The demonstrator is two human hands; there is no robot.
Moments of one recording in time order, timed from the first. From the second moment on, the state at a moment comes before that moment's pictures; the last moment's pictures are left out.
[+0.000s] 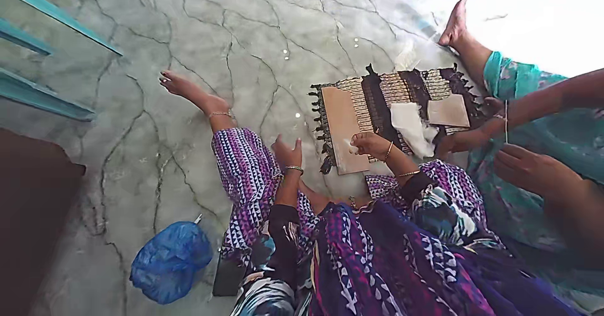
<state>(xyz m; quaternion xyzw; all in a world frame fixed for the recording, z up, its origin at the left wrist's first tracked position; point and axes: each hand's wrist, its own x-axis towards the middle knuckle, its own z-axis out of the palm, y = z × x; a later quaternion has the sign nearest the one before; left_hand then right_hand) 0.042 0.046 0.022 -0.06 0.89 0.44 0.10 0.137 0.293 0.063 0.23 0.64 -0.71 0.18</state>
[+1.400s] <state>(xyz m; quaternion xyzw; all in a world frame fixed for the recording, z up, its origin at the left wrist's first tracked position) 0.094 0.106 0.012 0.00 0.70 0.59 0.40 0.156 0.321 0.026 0.16 0.71 -0.66 0.20</state>
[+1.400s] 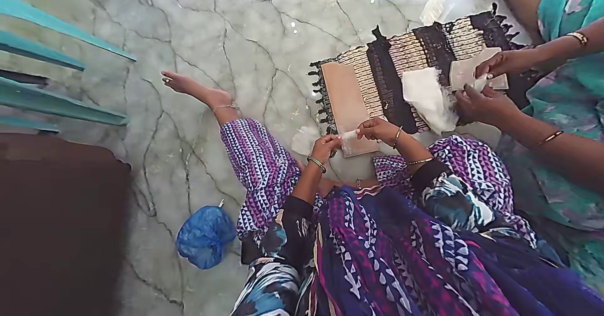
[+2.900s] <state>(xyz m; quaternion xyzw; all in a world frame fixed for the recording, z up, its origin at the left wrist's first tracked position) 0.091 0.099 0.009 -0.04 0.71 0.58 0.40 0.130 0.323 0.020 0.35 0.72 -0.60 0.00</state>
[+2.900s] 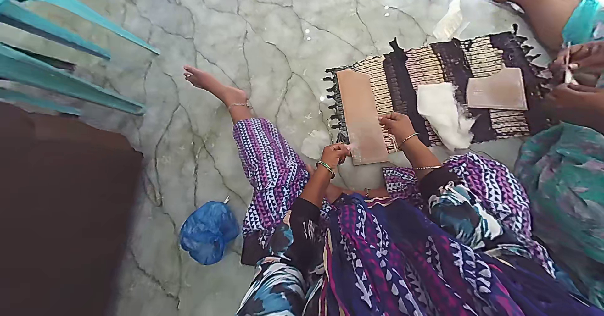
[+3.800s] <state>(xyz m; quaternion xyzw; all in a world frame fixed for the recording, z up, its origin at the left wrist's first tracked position) 0.101 0.109 0.002 -0.05 0.69 0.60 0.41 0.139 0.279 0.019 0.17 0.77 -0.59 0.20</state>
